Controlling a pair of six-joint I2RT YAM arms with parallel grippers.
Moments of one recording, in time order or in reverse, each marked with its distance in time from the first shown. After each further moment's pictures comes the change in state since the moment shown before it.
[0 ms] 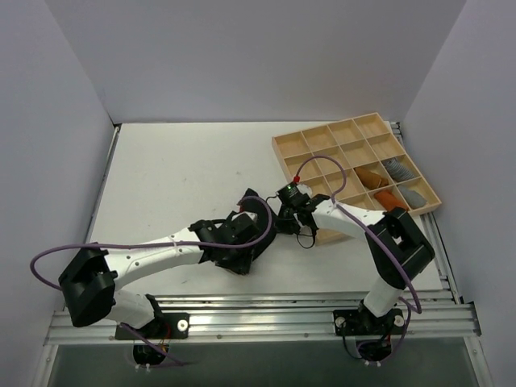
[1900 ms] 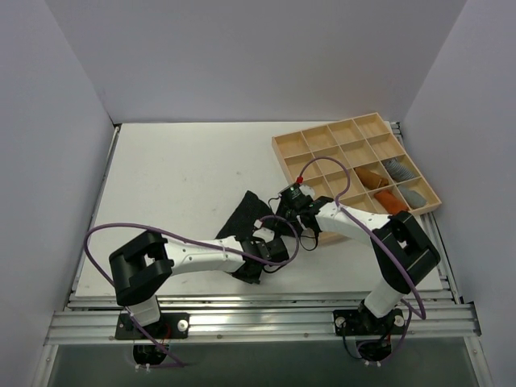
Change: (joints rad) left arm -0.210 0.336 0.119 -0.060 -0.248 -0.112; right arm 0.001 -0.051 -0.045 0.020 0.000 0.036
